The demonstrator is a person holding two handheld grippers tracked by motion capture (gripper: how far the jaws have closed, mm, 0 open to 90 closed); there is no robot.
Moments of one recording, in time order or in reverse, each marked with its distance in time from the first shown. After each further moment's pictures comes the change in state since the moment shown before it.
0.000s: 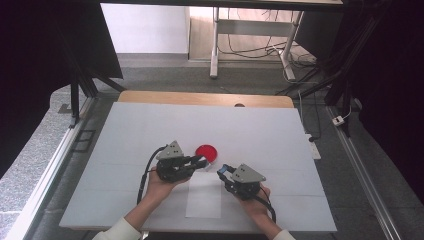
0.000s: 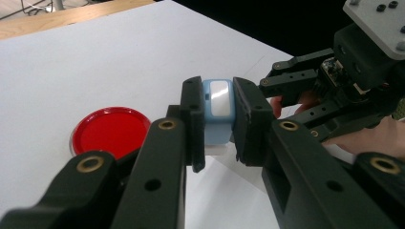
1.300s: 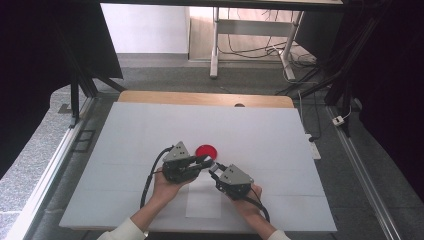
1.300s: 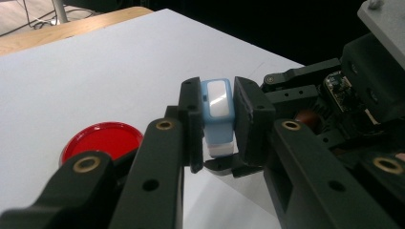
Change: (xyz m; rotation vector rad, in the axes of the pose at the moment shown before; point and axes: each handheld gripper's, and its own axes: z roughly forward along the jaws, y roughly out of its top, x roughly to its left) left arm -0.010 0.004 0.012 -0.024 0.014 0.035; right arm 0.020 0.017 0.012 -0.018 -0.029 -0.094
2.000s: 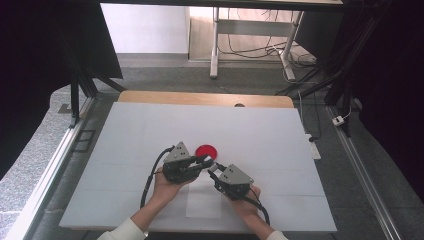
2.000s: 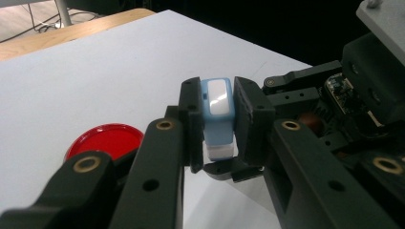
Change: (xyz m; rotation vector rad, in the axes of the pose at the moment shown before) left arm -0.001 0.000 0.001 -0.003 0.012 0.014; right arm 0.002 -0.001 0.002 -0.013 -0.006 0.033
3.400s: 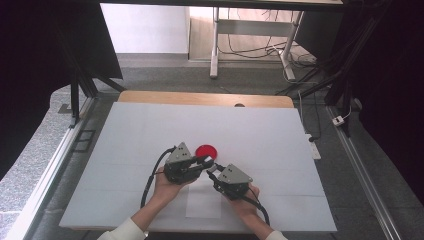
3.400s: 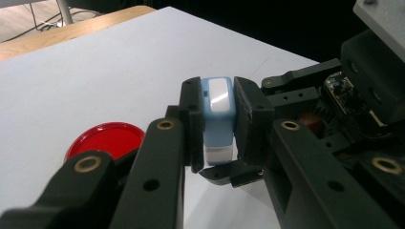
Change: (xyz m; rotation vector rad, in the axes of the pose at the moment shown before) left arm -0.002 -0.001 0.003 0.011 0.012 0.014; right arm 0.001 -0.001 0.003 0.008 0.017 0.021
